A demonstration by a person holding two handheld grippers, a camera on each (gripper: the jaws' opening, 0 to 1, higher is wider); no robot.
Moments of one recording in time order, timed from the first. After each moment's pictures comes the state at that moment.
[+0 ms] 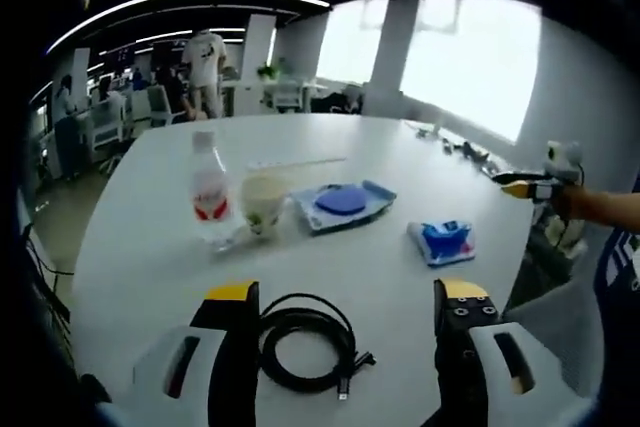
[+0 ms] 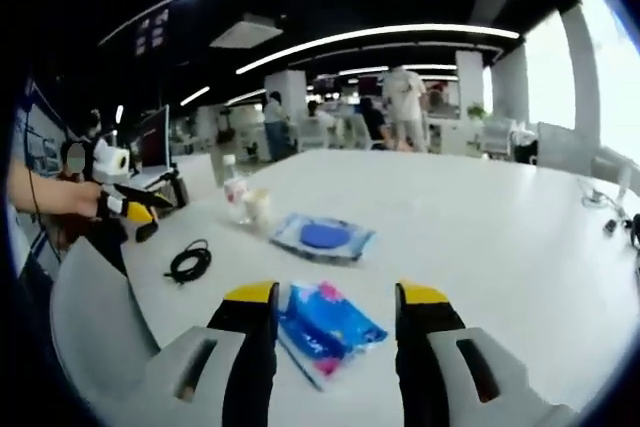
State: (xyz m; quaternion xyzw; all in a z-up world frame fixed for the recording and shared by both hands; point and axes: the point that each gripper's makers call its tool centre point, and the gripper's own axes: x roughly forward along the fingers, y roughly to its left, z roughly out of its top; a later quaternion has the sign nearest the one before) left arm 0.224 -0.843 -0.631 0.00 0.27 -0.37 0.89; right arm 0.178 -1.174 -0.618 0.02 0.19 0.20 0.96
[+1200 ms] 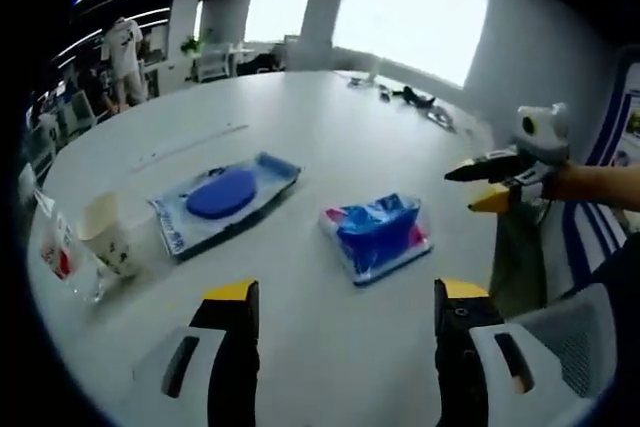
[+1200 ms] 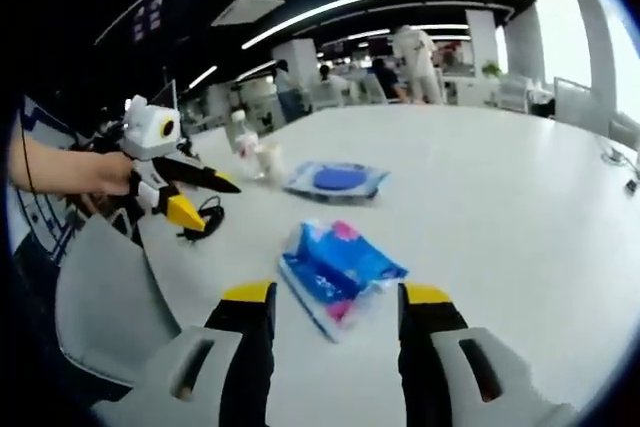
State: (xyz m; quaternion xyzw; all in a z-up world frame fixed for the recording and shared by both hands) left arm 0.212 -1.014 -0.685 0.07 0.34 -0.48 0.80; right arm 0.154 -1.180 -0.685 0.04 0.28 0.24 0.93
